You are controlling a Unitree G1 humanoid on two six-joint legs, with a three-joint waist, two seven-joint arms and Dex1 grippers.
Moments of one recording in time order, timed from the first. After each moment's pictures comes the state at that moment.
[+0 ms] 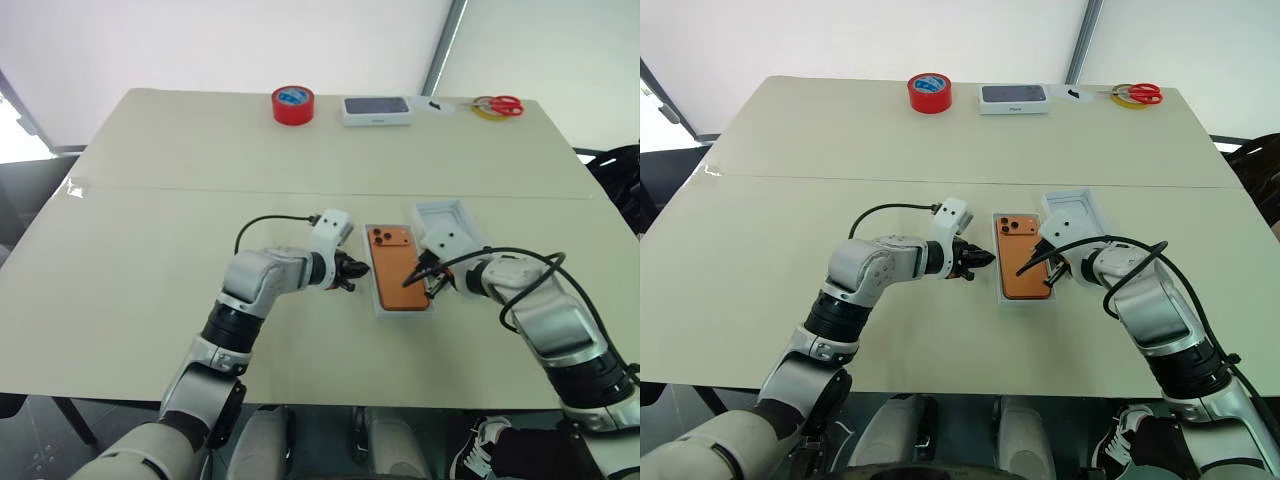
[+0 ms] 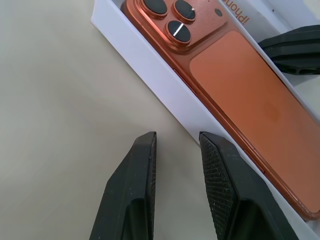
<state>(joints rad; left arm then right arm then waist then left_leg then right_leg) -0.71 0.07 -0.19 0.09 -0.41 1.13 -0.39 -0.39 -0.75 0.17 -0.29 0.01 0.95 0.71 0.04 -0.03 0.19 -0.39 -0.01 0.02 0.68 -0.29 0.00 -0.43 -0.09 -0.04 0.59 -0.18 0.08</state>
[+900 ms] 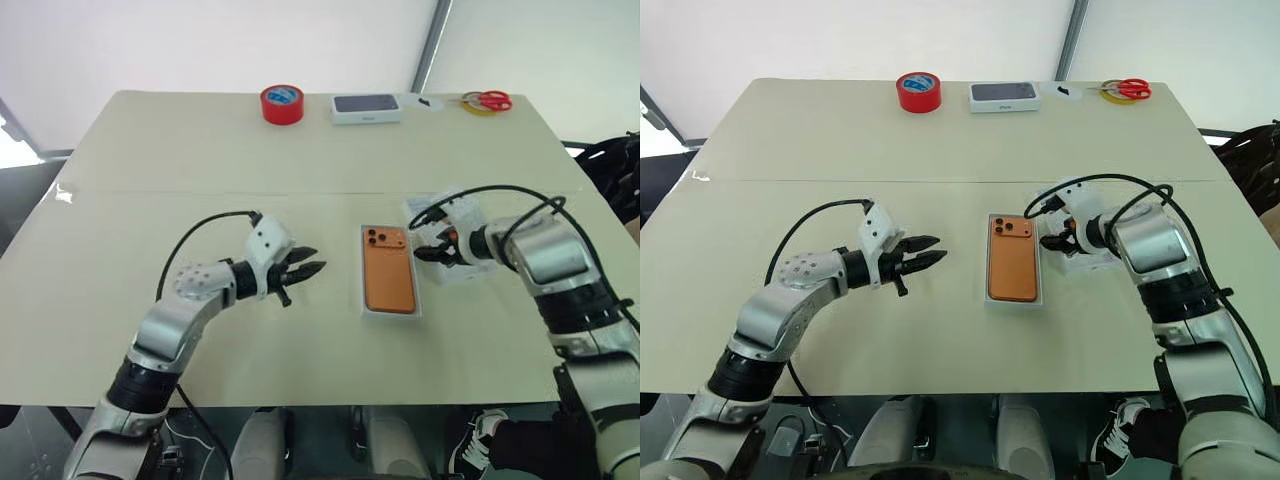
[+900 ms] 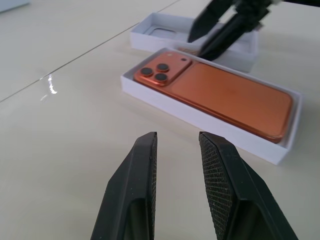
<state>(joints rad) -0.33 0.48 -0.18 -0.28 -0.33 0.48 -0.77 -0.80 -0.68 0.23 0.21 0.12 1.12 0.71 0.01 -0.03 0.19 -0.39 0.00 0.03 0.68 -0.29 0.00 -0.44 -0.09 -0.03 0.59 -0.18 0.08</state>
